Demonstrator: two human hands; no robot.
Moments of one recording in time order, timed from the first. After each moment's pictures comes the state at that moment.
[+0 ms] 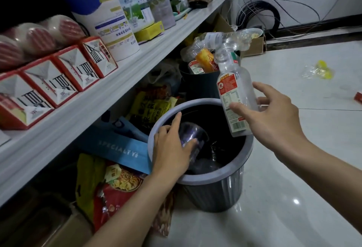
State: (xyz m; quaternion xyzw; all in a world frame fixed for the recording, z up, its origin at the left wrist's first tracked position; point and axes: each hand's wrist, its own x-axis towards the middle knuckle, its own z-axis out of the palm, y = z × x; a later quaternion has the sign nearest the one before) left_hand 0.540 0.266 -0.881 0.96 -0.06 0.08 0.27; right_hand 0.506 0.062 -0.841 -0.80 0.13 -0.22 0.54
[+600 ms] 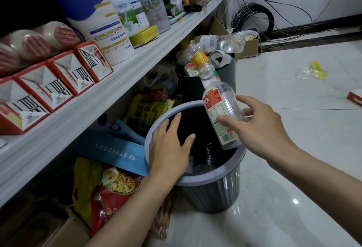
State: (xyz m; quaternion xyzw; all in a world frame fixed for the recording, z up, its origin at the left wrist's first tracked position) left_hand 0.532 0.257 -0.870 0.96 -0.07 0.11 0.24; right_hand 0.499 0.067 -0.847 -0.81 0.10 -0.16 0.55
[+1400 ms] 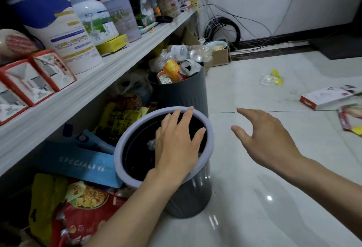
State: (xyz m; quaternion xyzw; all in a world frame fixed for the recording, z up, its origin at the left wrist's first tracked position) left_hand 0.519 0.177 -0.857 0.95 -0.20 0.14 0.18; right_hand 0.460 -0.004 -0.868 -0.94 0.12 -0.17 0.27
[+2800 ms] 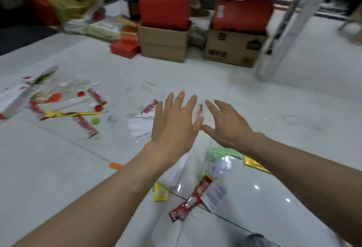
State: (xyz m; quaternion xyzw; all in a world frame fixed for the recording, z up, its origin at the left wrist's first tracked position) left_hand 0.129 -0.185 -0.908 0.59 -0.80 -0.05 0.13; right_hand -0.032 -0.195 -0.926 -0.75 0.66 -0.03 0.07
